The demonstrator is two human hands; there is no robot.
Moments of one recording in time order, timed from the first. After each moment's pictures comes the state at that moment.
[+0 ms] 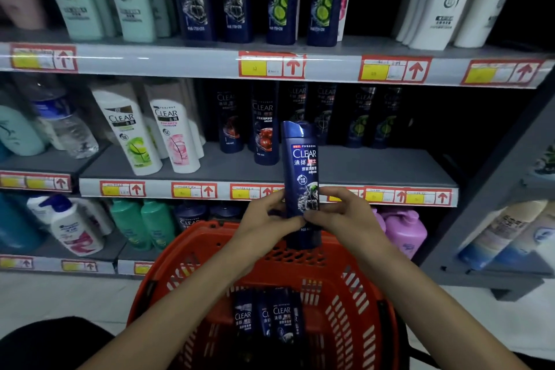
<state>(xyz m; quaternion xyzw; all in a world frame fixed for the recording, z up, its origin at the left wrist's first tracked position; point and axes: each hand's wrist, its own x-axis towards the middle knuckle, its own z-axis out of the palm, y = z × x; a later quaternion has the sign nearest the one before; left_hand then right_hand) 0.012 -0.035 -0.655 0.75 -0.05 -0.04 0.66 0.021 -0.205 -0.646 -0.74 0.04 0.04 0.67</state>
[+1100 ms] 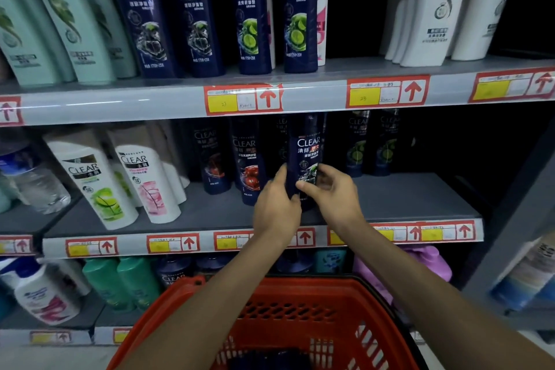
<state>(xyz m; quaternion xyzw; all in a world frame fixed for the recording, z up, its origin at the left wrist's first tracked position) 0.154 -0.083 -0.650 0.89 -0.01 0.14 0.43 0.172 -0.208 -0.652 -0.79 -0.02 -0.14 0.59</state>
